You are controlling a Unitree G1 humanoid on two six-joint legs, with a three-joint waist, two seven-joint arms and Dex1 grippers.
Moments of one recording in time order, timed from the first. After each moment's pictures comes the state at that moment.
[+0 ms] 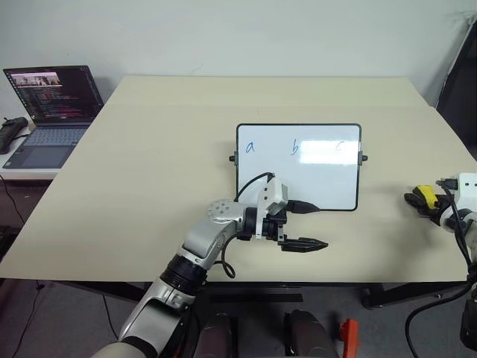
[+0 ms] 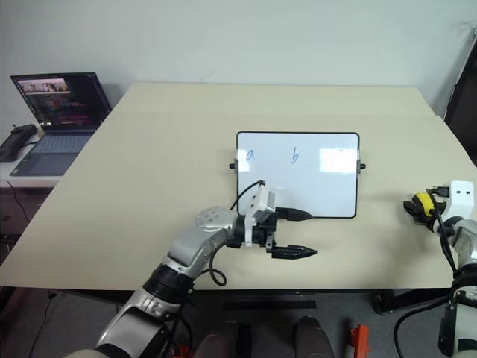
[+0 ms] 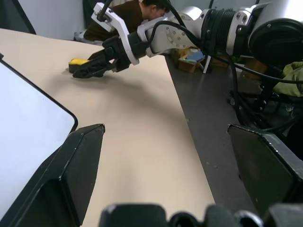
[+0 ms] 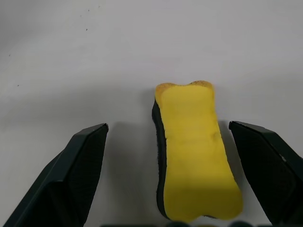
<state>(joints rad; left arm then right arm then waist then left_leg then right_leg) -0.55 0.19 -0.37 0.10 -0.35 0.33 -1.12 -0.52 -0.78 -0.34 0.81 0.26 0.34 0.58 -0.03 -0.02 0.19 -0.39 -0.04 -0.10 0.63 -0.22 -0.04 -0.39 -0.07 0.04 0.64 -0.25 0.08</state>
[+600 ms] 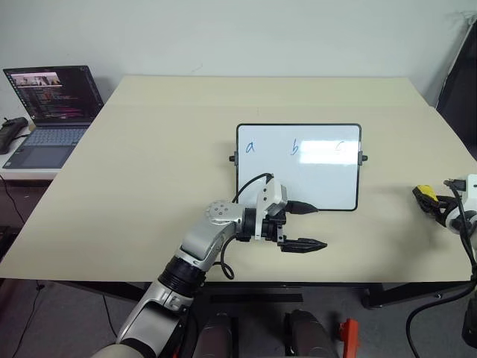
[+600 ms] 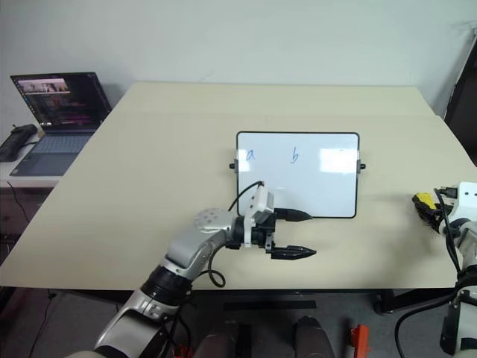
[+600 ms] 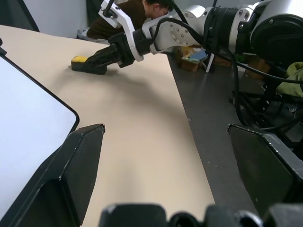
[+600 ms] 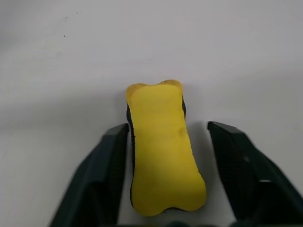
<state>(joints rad) -0.54 0.20 -0.37 0.08 -0.35 0.35 -1.11 -0.52 -0.79 -0.37 0.85 0.27 0.32 0.57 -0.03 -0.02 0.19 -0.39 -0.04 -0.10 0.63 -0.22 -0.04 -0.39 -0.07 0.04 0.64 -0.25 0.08</state>
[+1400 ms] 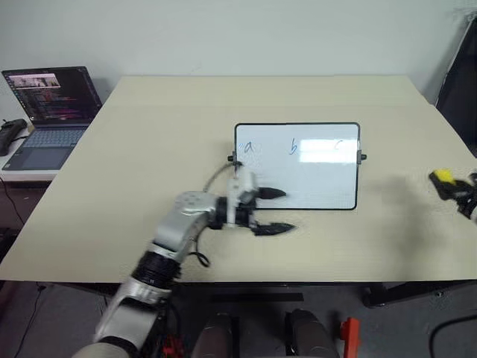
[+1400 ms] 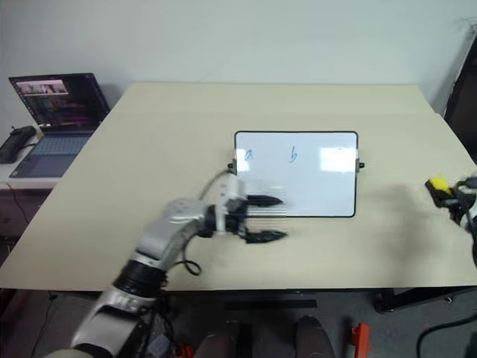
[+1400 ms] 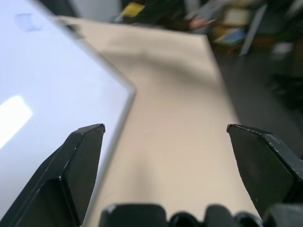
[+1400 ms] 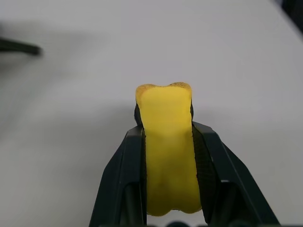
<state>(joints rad) -0.56 0.44 -0.18 0.08 -0.35 0.31 -1.13 -0.27 -0.93 -0.48 0.15 0.41 0.54 0.67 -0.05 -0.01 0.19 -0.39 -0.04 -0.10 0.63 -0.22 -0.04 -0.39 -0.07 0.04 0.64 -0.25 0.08</state>
